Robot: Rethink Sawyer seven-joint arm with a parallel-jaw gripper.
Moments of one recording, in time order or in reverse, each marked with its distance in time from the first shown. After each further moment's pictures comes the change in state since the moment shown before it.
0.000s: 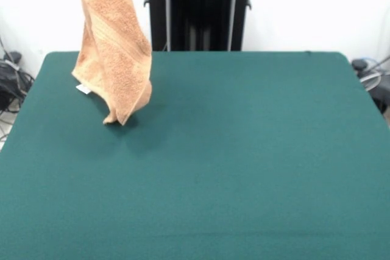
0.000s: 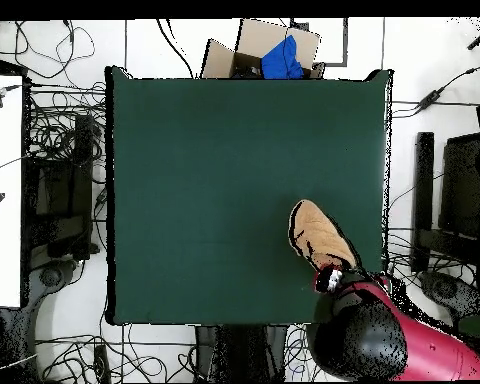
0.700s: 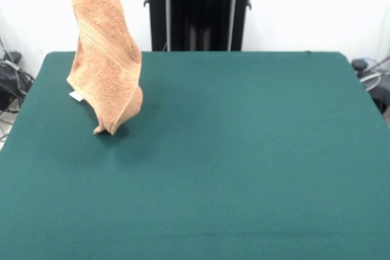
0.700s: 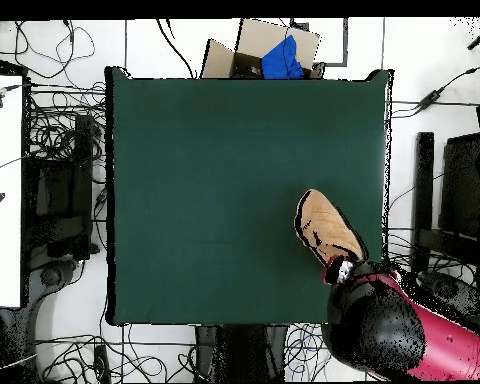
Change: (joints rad) arm -0.038 0.030 0.035 -0.038 0.025 0.014 0.000
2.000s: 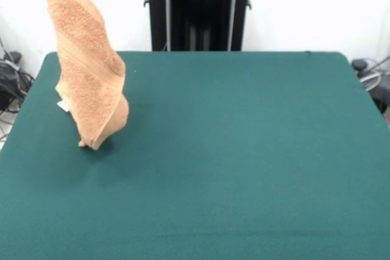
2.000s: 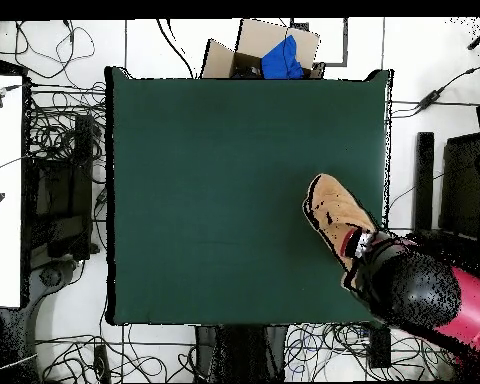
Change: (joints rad) arm 0.000 0.119 0.020 -0.198 0.002 0.139 0.000
